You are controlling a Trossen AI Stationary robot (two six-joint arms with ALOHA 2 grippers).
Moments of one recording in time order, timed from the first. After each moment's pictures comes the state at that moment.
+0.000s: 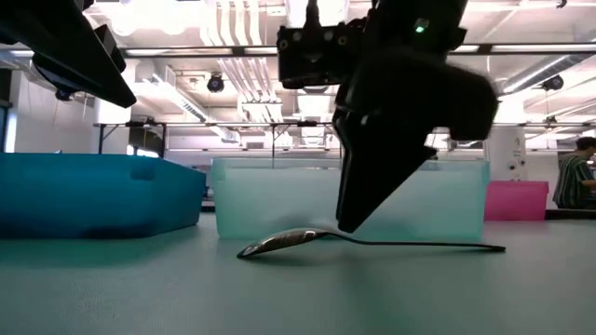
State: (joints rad) left arm -0.70 1.44 0.85 -0.34 -0.53 -0.85; right arm 0.41 2.13 1.57 -0.75 0.28 0.40
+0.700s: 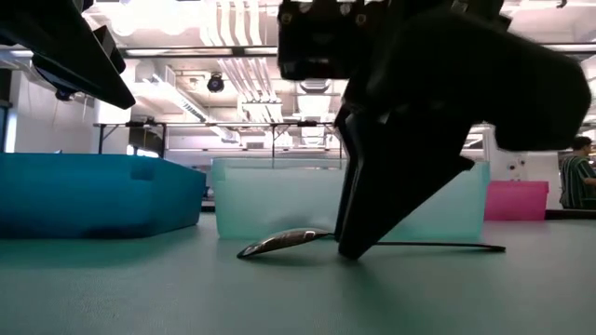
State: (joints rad) left arm -0.70 1.44 0.85 -0.35 -0.53 -0.85; right arm 0.48 2.17 1.57 -0.65 0.27 0.43
